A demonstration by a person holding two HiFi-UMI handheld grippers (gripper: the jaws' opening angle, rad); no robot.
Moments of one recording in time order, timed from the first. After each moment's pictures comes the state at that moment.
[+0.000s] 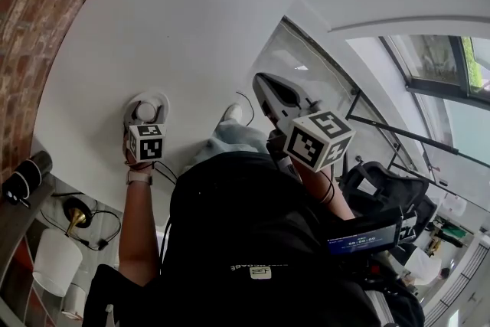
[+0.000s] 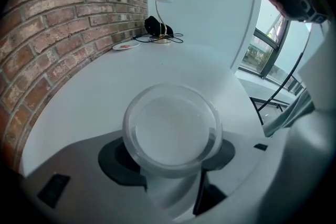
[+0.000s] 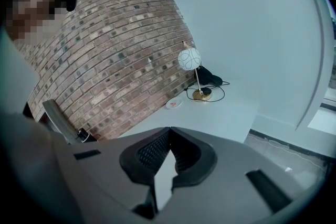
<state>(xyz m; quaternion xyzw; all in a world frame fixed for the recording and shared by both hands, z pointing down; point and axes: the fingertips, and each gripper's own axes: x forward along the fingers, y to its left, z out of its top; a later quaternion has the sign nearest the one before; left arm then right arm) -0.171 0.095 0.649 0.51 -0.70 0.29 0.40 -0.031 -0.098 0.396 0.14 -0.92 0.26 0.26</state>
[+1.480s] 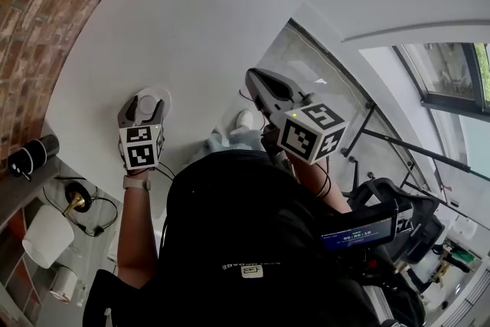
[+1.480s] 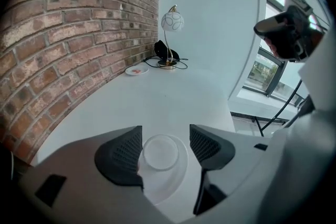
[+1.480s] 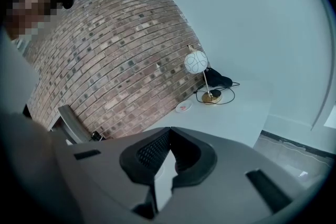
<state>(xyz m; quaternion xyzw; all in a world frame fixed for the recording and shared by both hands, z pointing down) -0.167 0.084 0.554 0.49 -0.76 0.22 0.36 -0.025 -0.101 0.387 0.08 -0.93 0.28 0.22</state>
